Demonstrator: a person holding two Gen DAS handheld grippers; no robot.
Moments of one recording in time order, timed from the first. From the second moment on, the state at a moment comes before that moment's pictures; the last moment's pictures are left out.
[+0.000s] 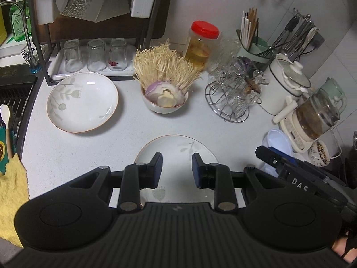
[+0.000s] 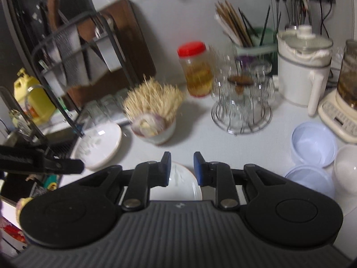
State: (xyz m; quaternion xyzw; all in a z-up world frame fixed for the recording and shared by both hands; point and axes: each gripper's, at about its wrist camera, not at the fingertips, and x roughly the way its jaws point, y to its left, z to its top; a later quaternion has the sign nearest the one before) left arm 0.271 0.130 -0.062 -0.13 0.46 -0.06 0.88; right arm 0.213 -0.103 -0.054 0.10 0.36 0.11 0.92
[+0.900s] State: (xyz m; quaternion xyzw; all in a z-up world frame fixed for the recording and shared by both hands) left arm 0.211 0.115 -0.026 -0.08 0.41 -0.05 0.91; right arm 0.148 -0.124 -0.006 0.10 0.33 0.10 0.94
